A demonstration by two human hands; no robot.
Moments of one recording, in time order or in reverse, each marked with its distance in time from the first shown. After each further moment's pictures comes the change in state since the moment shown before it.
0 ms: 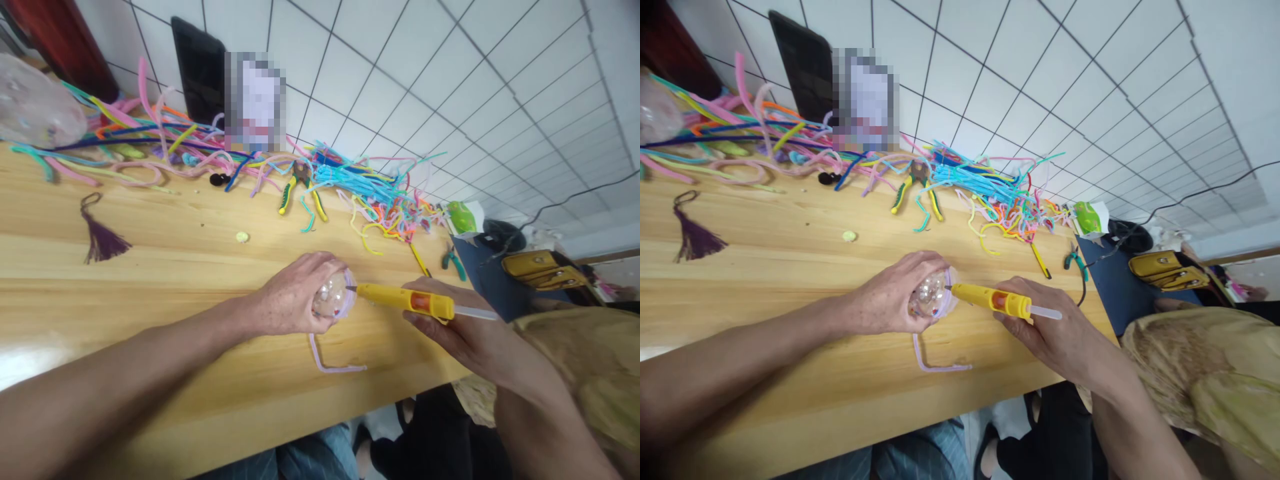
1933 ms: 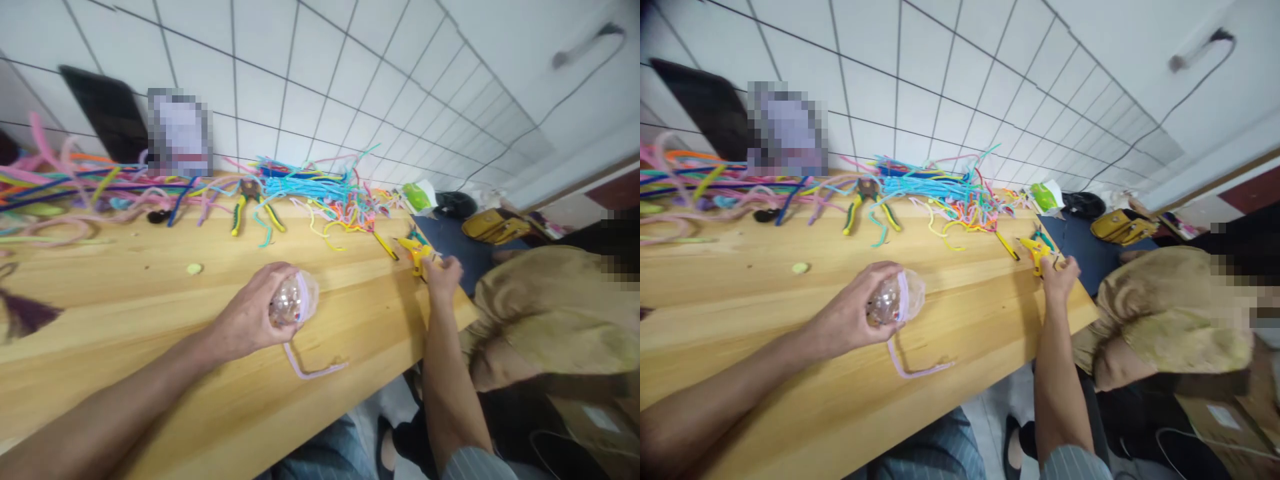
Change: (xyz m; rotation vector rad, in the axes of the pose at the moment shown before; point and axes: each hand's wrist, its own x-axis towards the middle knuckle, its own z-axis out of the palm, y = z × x) left_hand -0.008 -0.009 0.001 -0.003 0.026 -0.045; right_hand -0.125 0.183 0.077 -0.093 0.993 1.159
